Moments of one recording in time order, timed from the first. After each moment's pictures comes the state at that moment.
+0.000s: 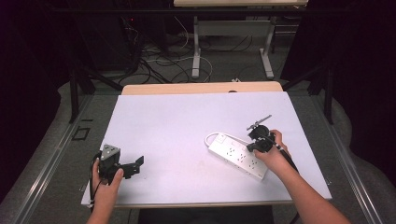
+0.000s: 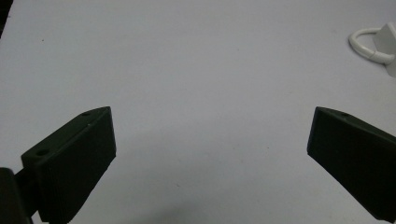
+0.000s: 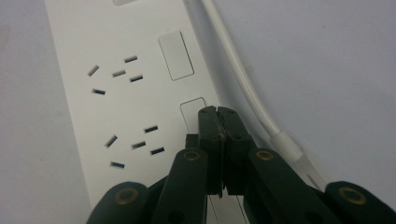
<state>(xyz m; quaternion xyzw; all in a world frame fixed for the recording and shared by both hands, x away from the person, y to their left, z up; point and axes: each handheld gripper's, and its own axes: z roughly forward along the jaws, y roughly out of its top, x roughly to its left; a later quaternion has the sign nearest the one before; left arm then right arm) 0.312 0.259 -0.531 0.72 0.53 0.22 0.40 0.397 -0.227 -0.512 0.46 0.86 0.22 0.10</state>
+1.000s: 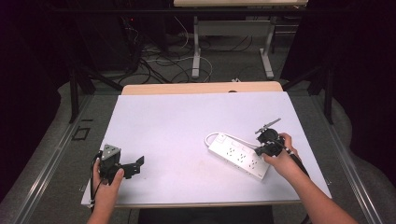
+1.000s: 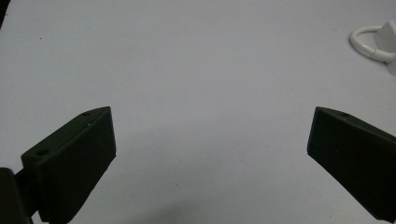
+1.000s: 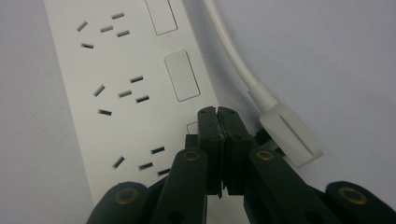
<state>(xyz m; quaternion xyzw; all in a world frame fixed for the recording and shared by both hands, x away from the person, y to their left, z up) 0.312 0.257 -0.532 0.72 0.53 0.22 0.40 0.379 -0.250 -0.507 0.45 0.86 0.21 0.10</state>
